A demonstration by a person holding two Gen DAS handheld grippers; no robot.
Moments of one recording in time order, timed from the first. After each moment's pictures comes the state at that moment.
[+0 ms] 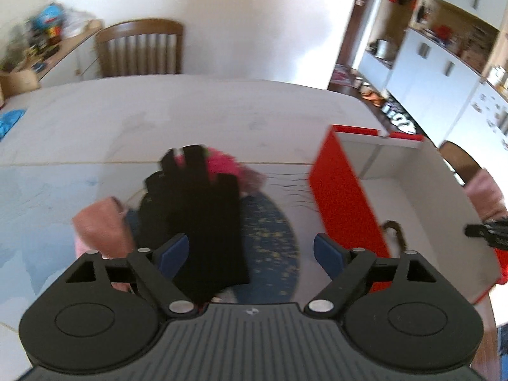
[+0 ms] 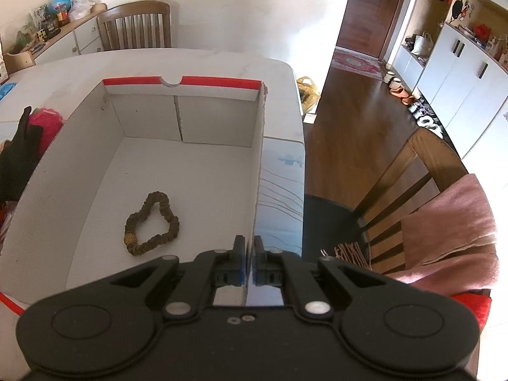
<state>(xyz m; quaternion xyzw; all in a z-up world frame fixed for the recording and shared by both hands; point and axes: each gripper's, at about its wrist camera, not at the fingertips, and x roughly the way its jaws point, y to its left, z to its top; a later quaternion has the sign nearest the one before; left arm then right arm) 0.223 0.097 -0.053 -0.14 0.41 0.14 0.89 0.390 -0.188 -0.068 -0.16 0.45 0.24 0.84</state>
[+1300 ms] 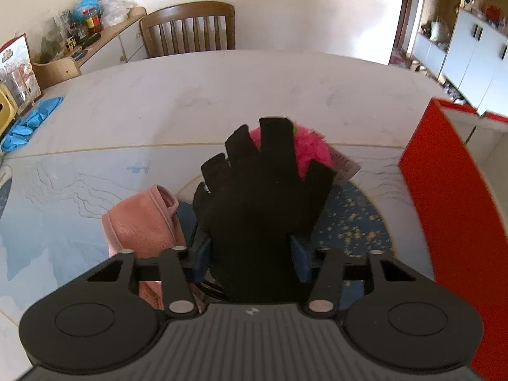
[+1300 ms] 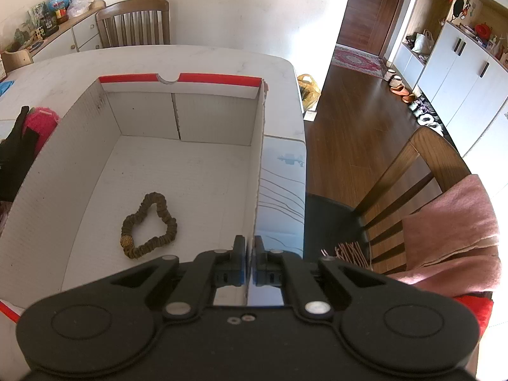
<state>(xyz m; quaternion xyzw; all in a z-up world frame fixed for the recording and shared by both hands) 0.250 0.131 -0.106 -0.10 0.44 0.22 0.86 0.395 -0.185 -0.073 -0.16 0.46 0.24 0.84</state>
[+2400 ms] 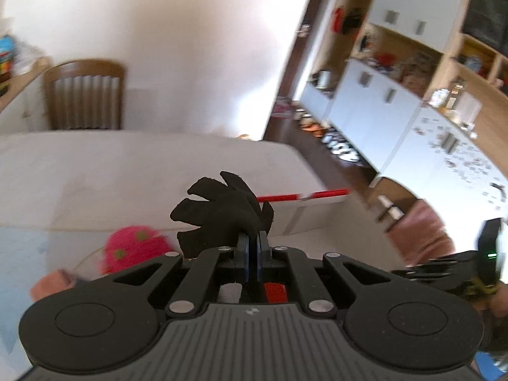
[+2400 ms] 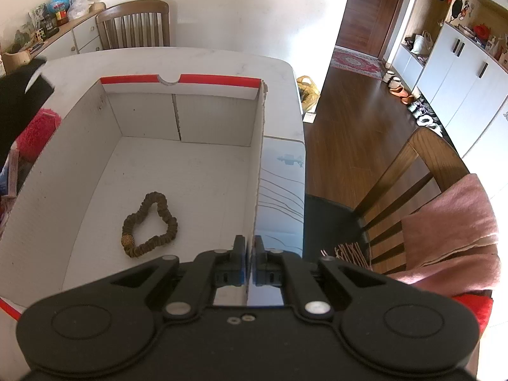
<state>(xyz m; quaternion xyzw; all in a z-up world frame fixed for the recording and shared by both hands) 0.257 0.073 0.014 -0.14 0.34 0.01 0.93 0.392 -0.186 -0.072 -0.16 0.45 0.24 0.84</state>
